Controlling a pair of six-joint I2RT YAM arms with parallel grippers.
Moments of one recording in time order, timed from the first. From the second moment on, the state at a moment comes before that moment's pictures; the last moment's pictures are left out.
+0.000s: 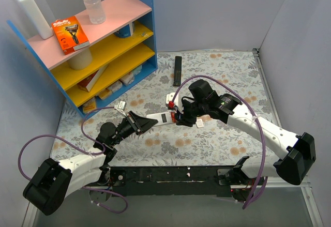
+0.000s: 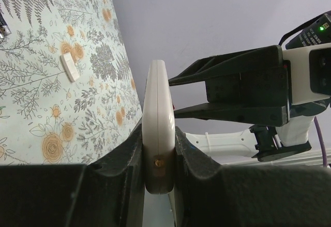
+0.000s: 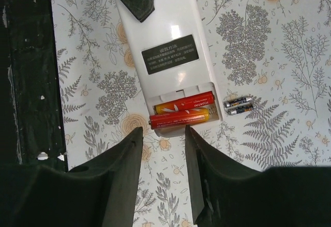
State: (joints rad) left arm -0.55 0.96 0.08 0.97 0.40 -1.35; right arm 0.83 1.28 1.13 -0.66 -0.47 -0.55
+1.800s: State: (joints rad) left arm -0.53 0.97 0.08 0.97 0.36 -1.32; right arm 0.83 1.31 1.09 -0.49 -0.37 -0.39
